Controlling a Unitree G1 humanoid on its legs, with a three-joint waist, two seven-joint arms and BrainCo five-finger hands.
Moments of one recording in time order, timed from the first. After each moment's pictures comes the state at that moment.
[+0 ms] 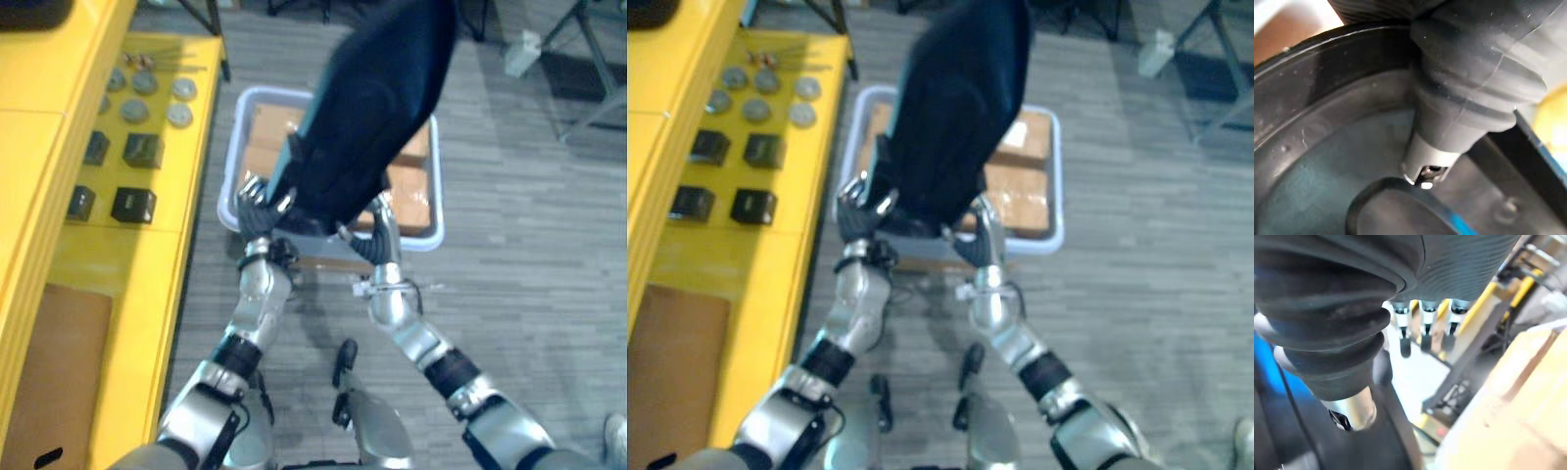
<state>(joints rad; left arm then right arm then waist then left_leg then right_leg) -0.41 0.09 -0.26 0.37 -0.25 -0.38 0.69 -0.31 -0.21 0.42 0.21 -0.19 -0.28 -0.73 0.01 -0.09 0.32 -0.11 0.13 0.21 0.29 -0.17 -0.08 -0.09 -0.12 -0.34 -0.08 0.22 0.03</state>
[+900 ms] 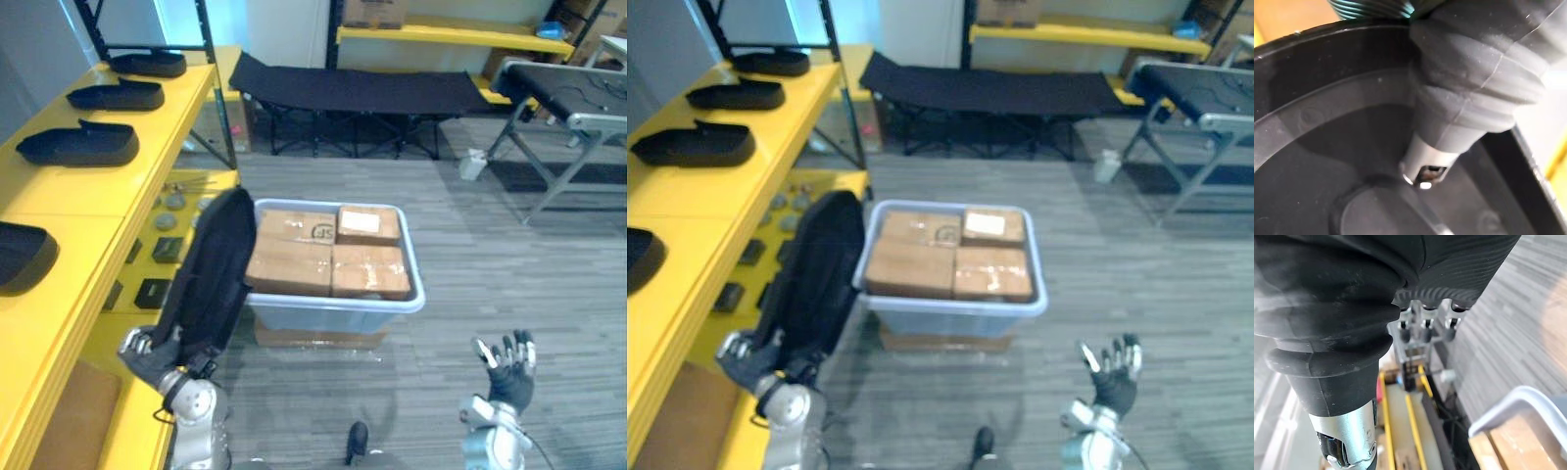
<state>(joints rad) 0.18 -0.01 0.14 0.01 -0.22 -0.42 0.81 0.34 -0.06 -0.10 0.18 0.48 -0.50 -0.24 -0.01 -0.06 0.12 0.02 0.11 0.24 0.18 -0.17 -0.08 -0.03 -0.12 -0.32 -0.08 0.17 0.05</state>
